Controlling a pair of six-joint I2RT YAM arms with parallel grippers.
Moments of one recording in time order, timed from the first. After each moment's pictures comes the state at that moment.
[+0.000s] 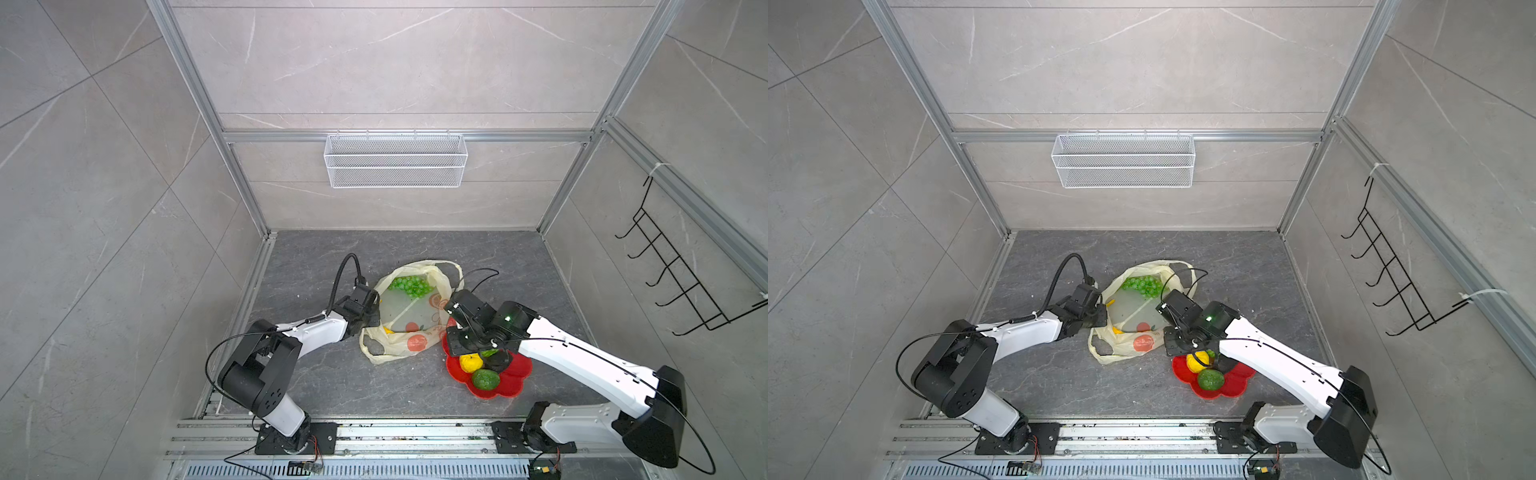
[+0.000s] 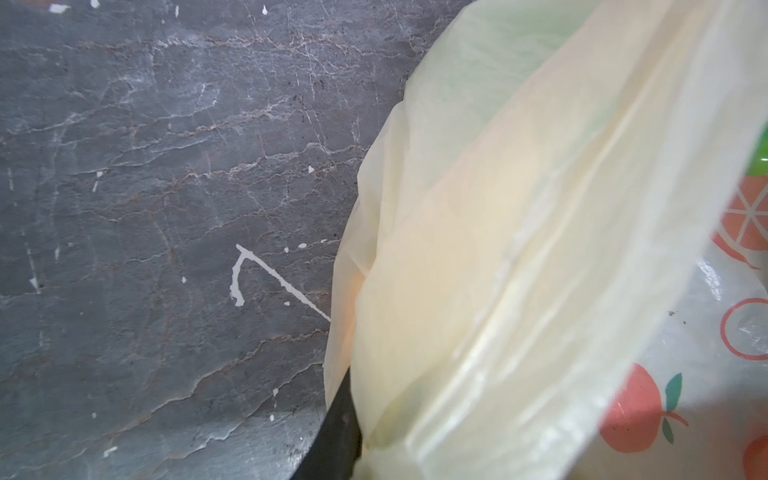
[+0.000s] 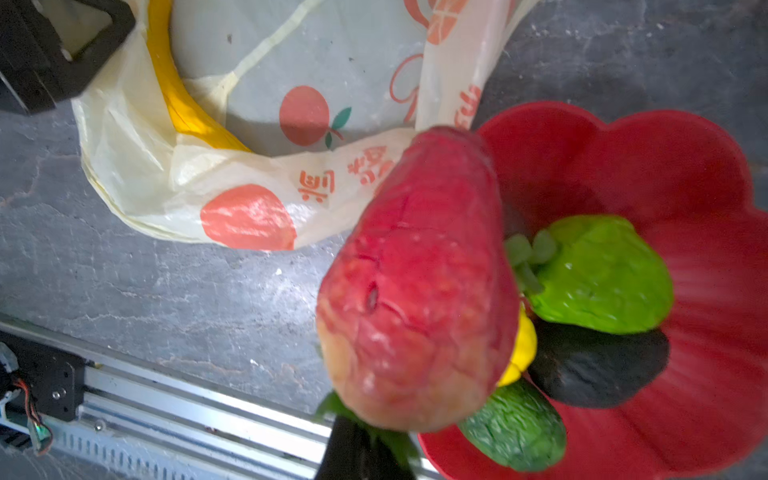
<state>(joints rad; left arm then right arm) -0.58 1.59 0.82 -0.17 -0.15 -0.51 0.84 1.24 1.10 -1.08 0.08 0.65</state>
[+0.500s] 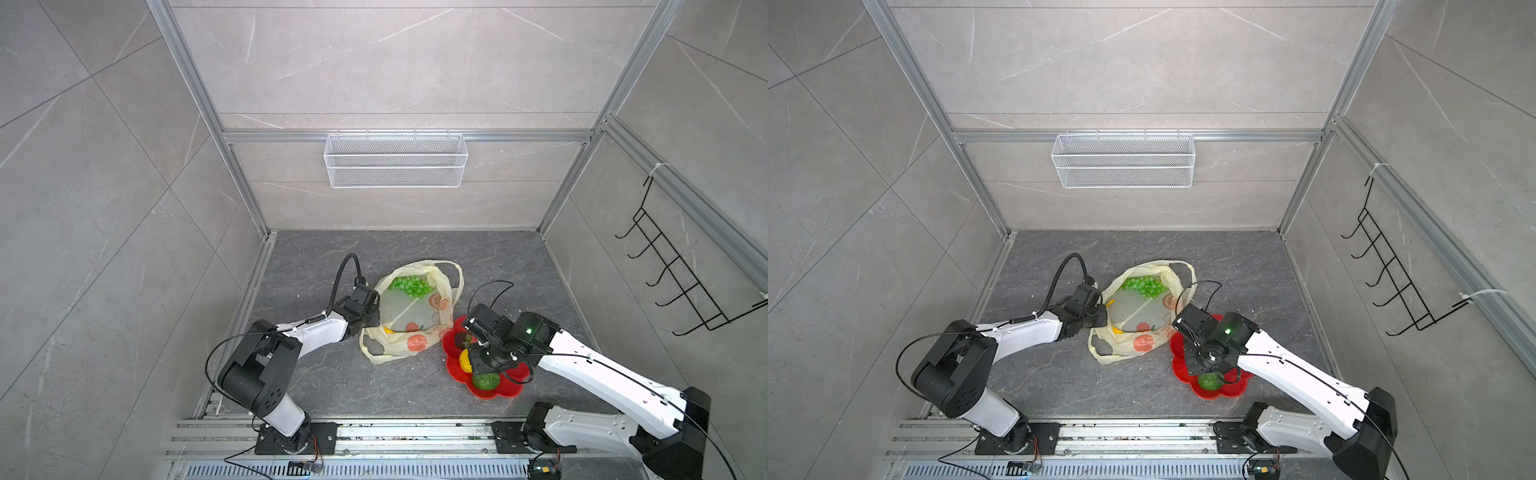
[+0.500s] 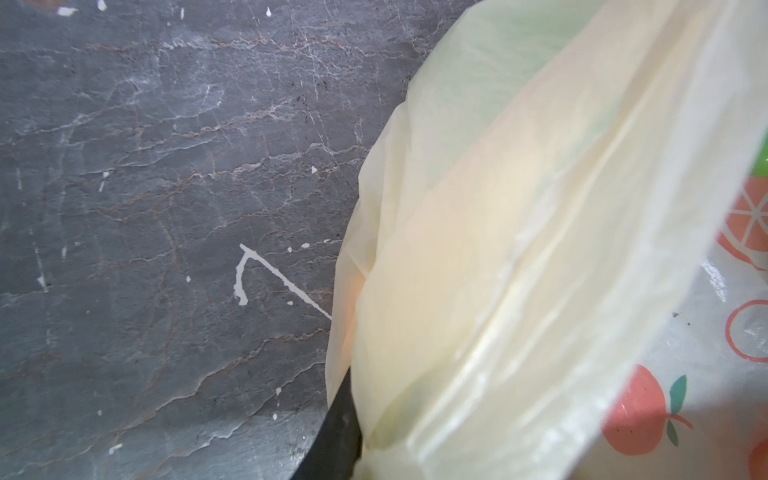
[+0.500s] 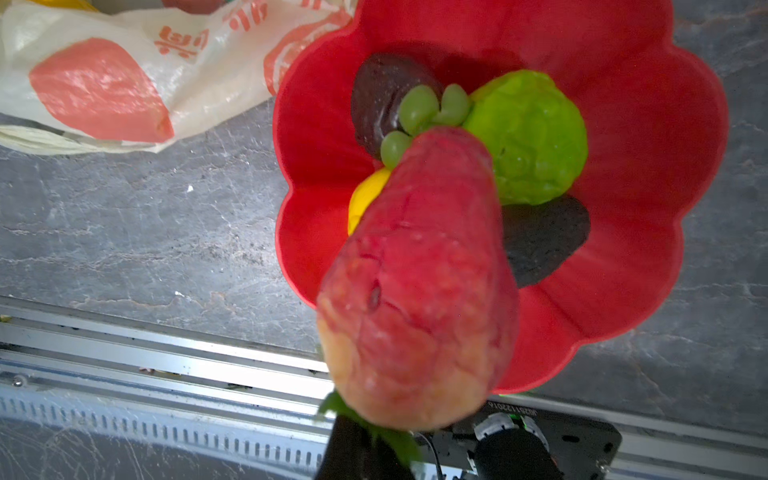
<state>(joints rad) -0.58 1.59 0.82 -0.17 -0.17 -0.51 0.84 1.13 1.03 -1.29 0.07 0.68</state>
